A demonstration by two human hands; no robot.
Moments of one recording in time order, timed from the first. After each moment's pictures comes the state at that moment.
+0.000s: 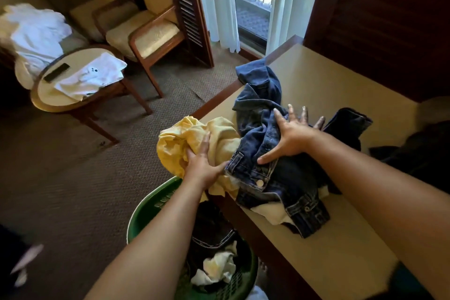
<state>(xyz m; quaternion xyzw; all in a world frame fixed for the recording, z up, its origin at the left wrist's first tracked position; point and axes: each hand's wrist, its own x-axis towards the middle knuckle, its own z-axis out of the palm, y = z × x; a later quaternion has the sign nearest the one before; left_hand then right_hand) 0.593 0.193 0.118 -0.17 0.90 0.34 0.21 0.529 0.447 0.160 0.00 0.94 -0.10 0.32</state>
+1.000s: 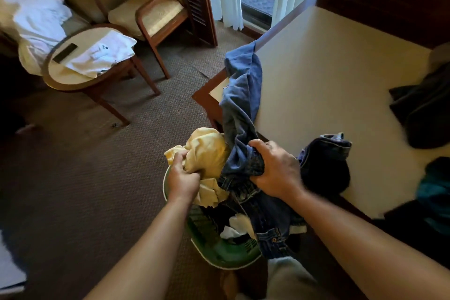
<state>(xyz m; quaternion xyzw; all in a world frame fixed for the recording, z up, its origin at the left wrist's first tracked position) 0.764 0.038 0.083 -0.25 0.86 0.45 0.05 0.767 0.276 0.109 -0.04 0.96 -0.25 0.06</state>
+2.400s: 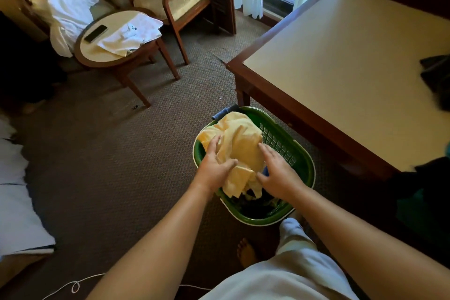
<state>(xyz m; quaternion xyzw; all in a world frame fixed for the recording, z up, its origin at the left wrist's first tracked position) 0.864 -0.019 0.088 -0.15 0.79 0.57 0.19 0.871 0.182 0.061 -0.03 0.92 -0.32 0.21</state>
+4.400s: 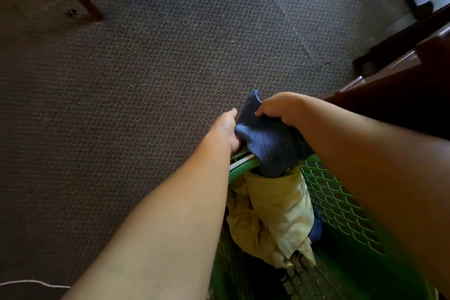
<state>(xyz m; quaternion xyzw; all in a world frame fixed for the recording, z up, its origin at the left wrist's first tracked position) 0.497 -0.098 -0.224 -0.50 0.29 0.74 0.34 0.427 0.010 -0.222 0.19 0.80 -0.21 0.52</state>
